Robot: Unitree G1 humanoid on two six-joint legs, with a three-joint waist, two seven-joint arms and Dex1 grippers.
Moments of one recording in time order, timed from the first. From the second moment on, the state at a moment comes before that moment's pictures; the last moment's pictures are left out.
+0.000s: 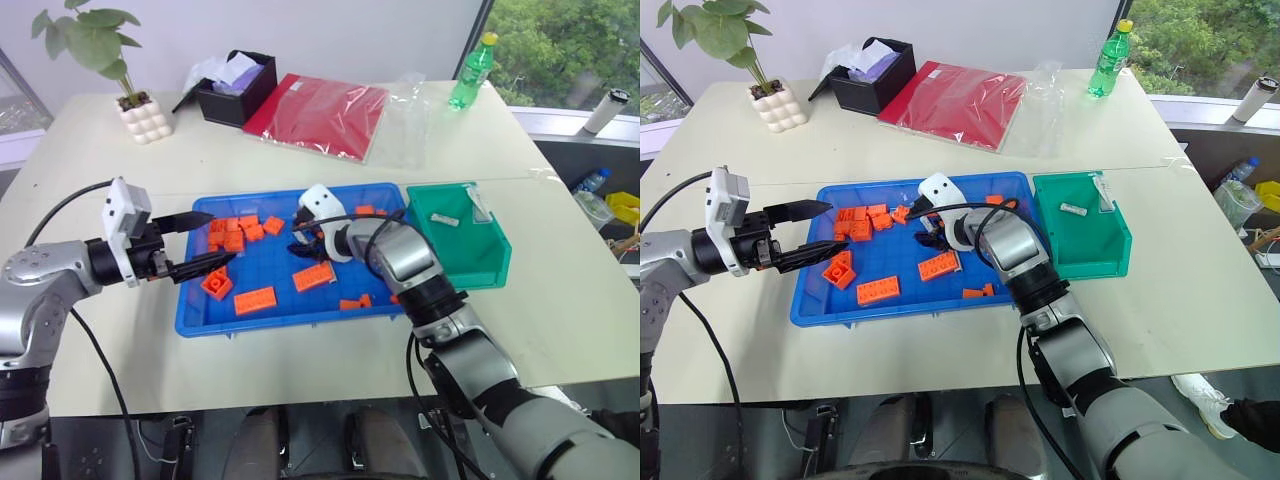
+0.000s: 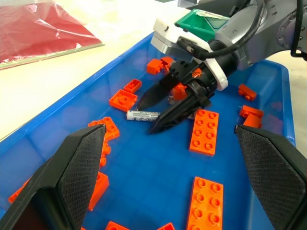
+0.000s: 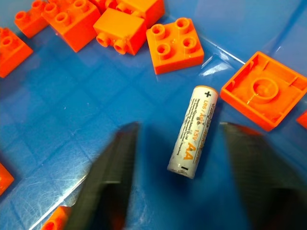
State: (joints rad) left arm -0.27 0.85 0.26 -0.17 -0.67 0.56 -1.08; right arm -0.88 -0.09 0.29 0.32 0.04 0.89 0.58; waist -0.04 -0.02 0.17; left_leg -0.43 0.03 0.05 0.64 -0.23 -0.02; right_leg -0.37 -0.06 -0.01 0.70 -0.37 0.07
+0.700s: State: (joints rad) left arm -0.34 0.85 0.26 -0.12 -0.71 0.57 -1.14; right arm -1.04 -0.26 0.10 -0.16 0.17 1.29 0.57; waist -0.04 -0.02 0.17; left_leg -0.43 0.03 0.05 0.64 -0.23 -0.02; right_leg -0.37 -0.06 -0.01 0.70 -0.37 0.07
